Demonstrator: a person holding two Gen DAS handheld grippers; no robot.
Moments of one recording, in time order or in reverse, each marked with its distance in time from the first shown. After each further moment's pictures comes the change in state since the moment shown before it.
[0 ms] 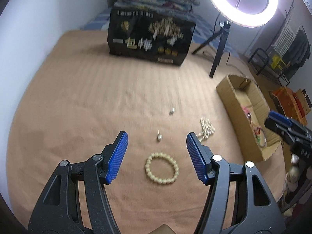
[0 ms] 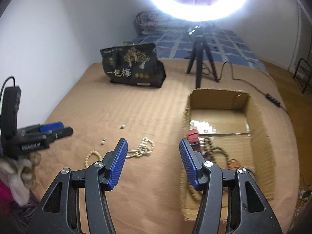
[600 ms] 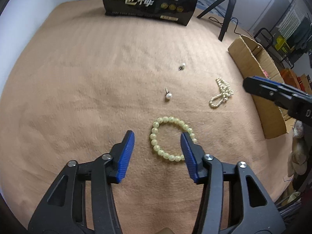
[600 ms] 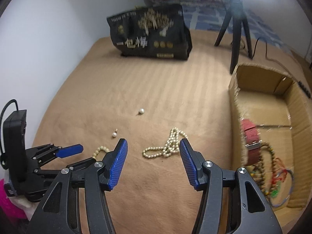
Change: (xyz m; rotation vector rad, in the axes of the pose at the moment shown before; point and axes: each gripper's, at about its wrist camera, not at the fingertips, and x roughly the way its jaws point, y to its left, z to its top) left arm 0.051 0.010 -0.042 0.015 0.167 0.006; right arm 0.081 0.032 0.000 0.008 0.185 0.085
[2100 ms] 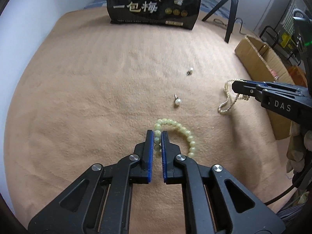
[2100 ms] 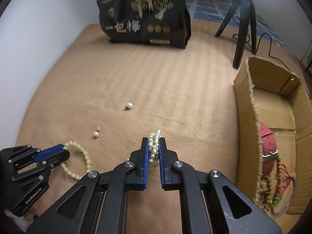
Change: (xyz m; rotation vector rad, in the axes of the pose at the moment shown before) left arm -0.005 -0.003 0.002 0.036 -0.063 0.091; right arm 0.032 0.006 0.004 -0.038 0.045 -0.076
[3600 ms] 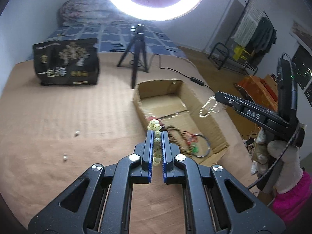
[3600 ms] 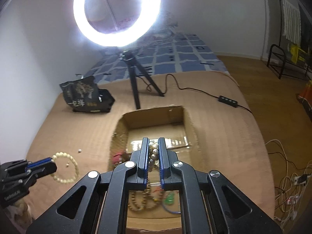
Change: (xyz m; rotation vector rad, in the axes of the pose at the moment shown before) left arm -0.082 -0.180 0.059 0.120 -0.188 -0.315; right arm -0.157 -0.169 -0.031 0.208 -0.327 -0.127
